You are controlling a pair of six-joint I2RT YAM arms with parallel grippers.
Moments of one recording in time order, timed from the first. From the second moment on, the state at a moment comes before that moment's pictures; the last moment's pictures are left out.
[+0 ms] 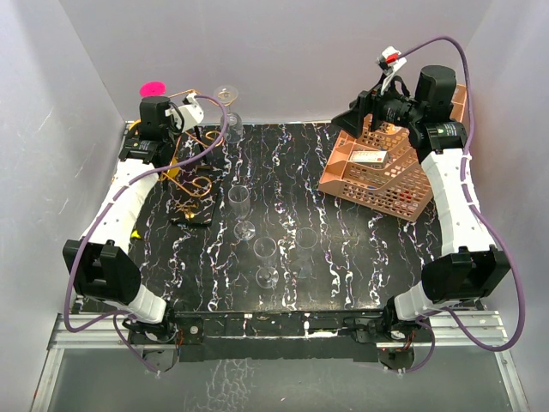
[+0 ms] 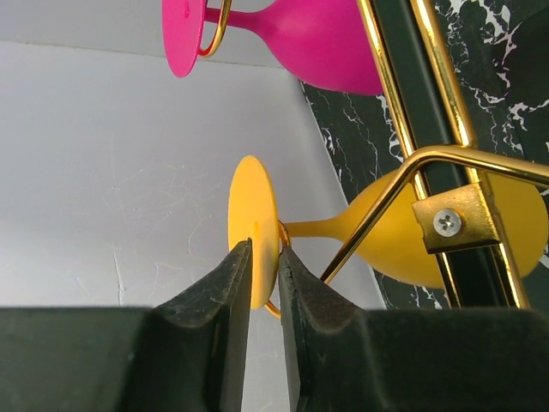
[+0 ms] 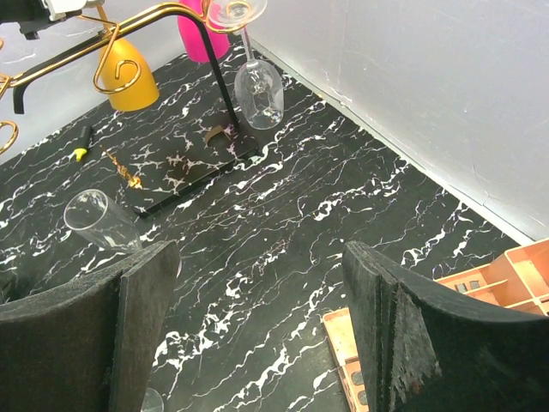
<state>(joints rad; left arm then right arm) -0.16 1.53 1.51 -0.47 -0.42 0.99 0.03 1.51 1.72 -0.45 -0.86 -0.07</state>
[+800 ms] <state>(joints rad) -0.16 1.51 1.54 -0.50 -0.31 0.86 0.02 1.50 1.69 -0.45 -0.82 -0.09</state>
